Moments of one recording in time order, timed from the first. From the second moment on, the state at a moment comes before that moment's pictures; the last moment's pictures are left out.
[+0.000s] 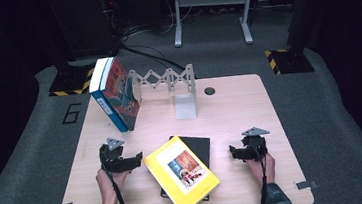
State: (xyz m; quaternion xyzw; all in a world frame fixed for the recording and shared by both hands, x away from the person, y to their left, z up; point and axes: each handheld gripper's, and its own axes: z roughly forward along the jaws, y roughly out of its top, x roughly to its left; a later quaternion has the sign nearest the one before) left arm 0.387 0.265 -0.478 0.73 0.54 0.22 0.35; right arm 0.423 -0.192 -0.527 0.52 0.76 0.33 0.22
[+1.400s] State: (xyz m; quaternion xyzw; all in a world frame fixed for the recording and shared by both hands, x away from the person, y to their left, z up) left arm 0.365 0.251 -0.503 0.76 0.54 0.18 0.33; right arm 0.386 -0.080 -0.477 0.40 0.84 0.37 0.04
